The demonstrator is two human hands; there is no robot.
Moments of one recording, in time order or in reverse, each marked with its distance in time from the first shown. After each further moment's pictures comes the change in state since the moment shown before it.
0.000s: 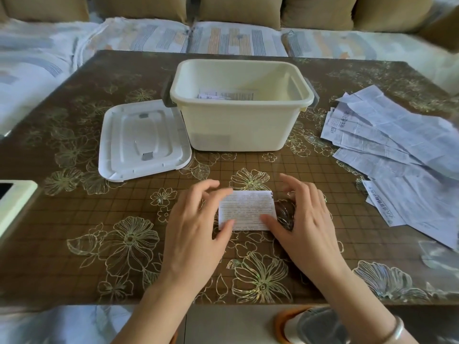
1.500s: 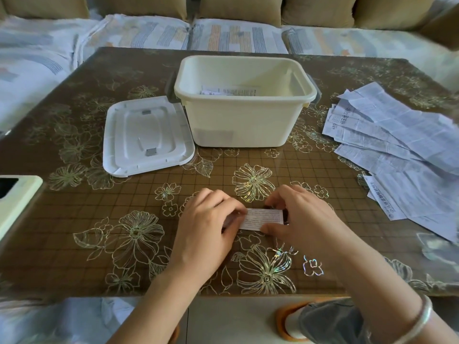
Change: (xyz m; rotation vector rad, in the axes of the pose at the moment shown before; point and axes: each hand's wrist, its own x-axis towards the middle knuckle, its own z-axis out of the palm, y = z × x) left_hand 0.001 -0.005 0.008 -0.082 -0.028 0.154; right_hand 0.024 -0.031 -0.033 -0.165 -0.530 0.102
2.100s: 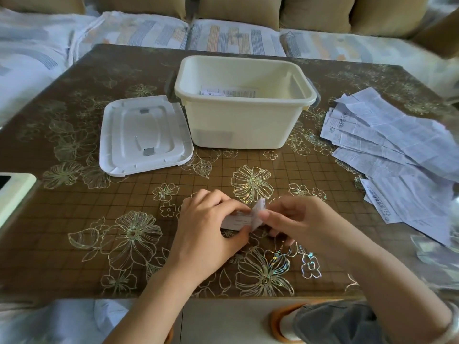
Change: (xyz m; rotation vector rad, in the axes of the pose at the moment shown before) left_hand 0.002 -0.001 -0.002 -0.063 -0.097 -0.061; right_hand -0.013 0.000 -0.011 0.653 -0.134 0.022
